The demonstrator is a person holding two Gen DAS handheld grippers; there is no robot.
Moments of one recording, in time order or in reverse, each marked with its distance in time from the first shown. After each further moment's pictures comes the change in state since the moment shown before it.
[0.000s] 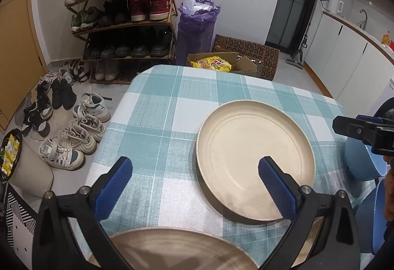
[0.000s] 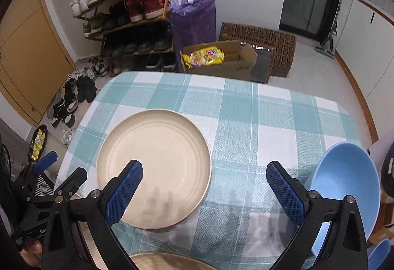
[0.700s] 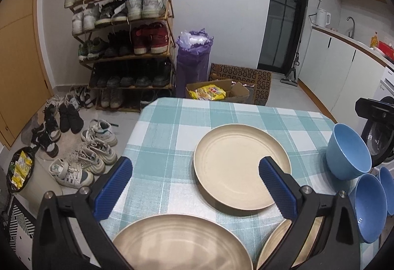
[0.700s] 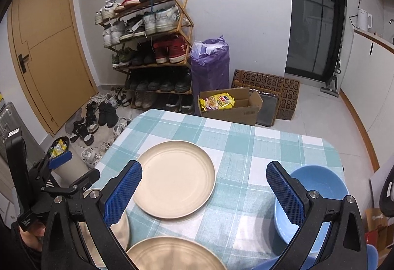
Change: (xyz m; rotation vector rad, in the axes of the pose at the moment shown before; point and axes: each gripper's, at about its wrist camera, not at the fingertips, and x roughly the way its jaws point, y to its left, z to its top) left arm -0.081 -0.010 -0.006 0.035 -0.164 0.003; right arm -0.132 -0.004 -0.020 -0.070 -0.277 0.072
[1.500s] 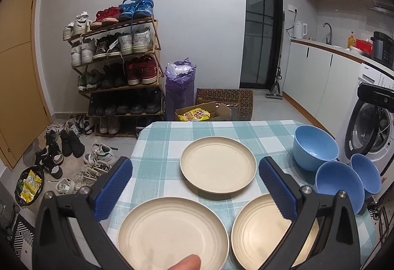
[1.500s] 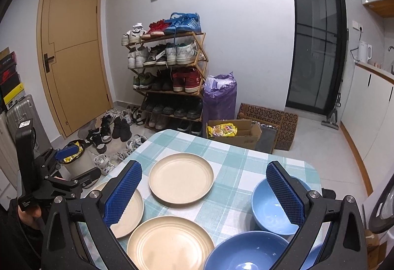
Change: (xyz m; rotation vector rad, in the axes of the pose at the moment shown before) left arm -0.122 -0.029 -0.019 0.093 -0.161 -0.032; right arm -0.156 0.002 -0.034 -0.093 -0.182 0.056
